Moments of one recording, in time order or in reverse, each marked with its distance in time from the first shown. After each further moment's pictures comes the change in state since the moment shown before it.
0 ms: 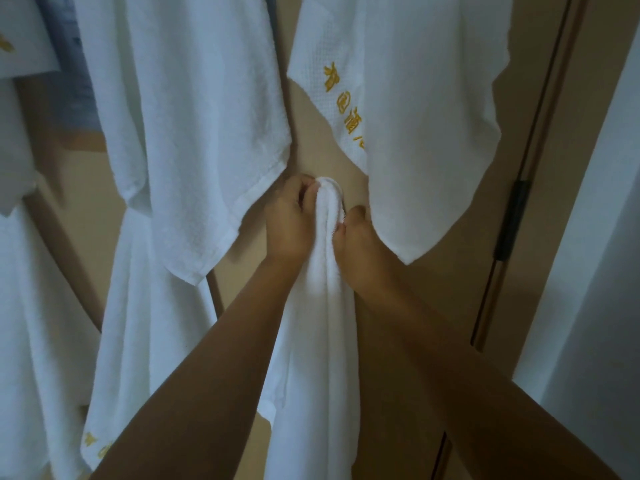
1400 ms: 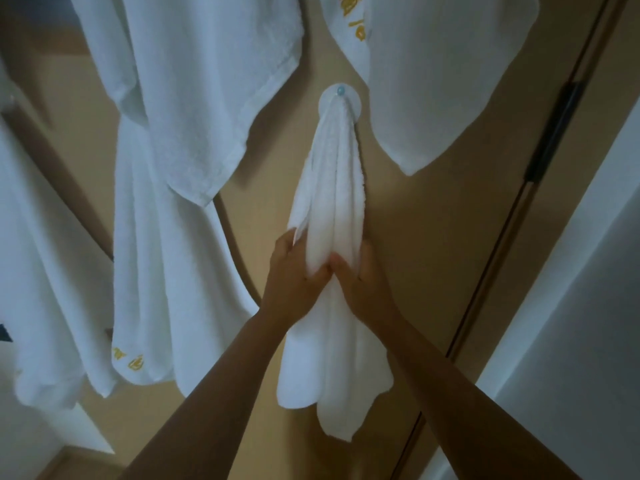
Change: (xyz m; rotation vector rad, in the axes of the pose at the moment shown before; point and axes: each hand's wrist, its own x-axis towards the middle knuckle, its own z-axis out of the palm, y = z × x) left_hand -0.146 -0.056 -0.041 0.317 -0.489 -0.332; right_hand -0.096 0.064 0.089 0.599 -0.098 0.224
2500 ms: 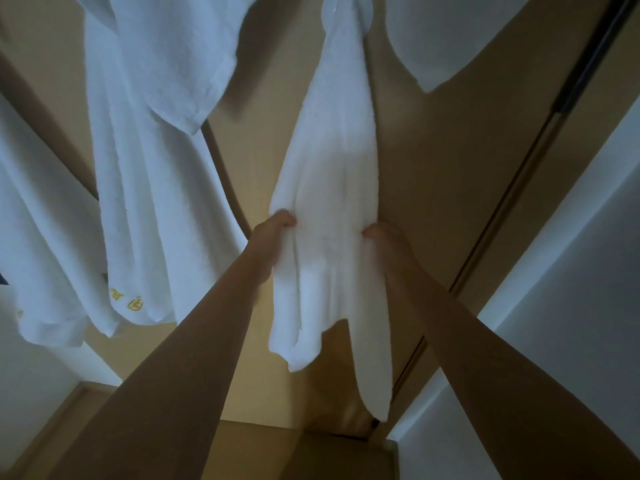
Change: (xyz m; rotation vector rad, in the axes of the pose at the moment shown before) left_hand -0.006 -0.028 -0.003 -0.726 -0.112 -0.691; right_hand 0.002 0.049 -0.022 0.164 0.001 0.477
